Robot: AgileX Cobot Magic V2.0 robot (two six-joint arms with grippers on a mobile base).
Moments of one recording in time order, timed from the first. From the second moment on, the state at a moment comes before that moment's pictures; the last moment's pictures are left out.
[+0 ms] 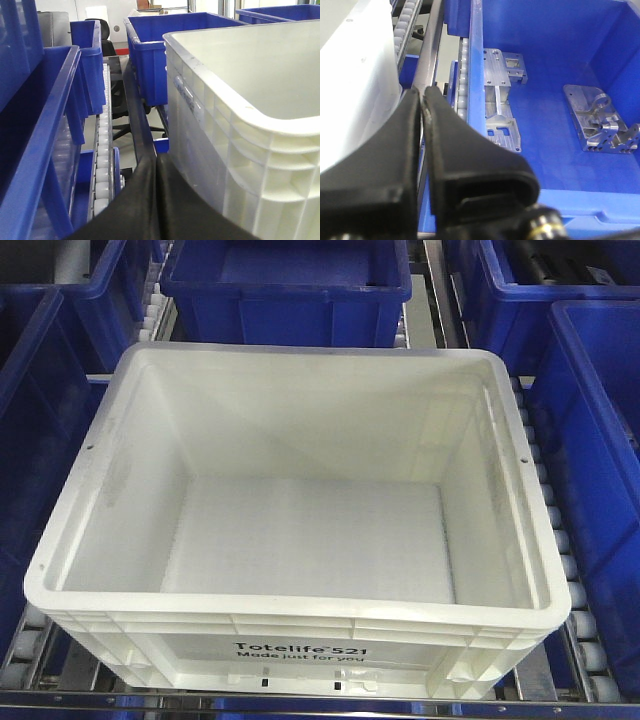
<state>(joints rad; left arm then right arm) -0.13 -0.01 0.03 -0.19 0.08 0.20 0.17 -0.01 -0.39 -0.08 0.62 -0.02</state>
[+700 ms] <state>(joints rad) -0.13 -0.01 0.03 -0.19 0.08 0.20 0.17 -0.01 0.02 -0.03 0.05 0.12</state>
